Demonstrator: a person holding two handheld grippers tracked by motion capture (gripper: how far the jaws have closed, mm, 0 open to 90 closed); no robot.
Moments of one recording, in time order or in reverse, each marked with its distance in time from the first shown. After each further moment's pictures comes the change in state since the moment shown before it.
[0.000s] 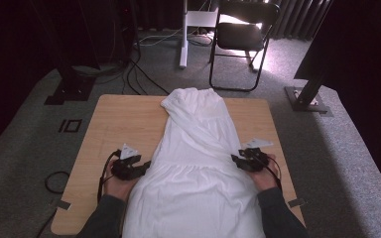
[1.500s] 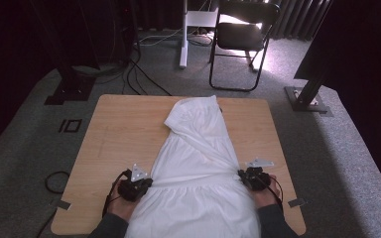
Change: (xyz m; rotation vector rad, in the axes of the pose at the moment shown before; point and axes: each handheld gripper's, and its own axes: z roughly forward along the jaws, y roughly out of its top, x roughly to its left) left arm -0.043 -0.065 -0.022 0.103 -0.053 0.105; right arm 0.016 -0.077 -0.010 0.070 -0.053 0.102
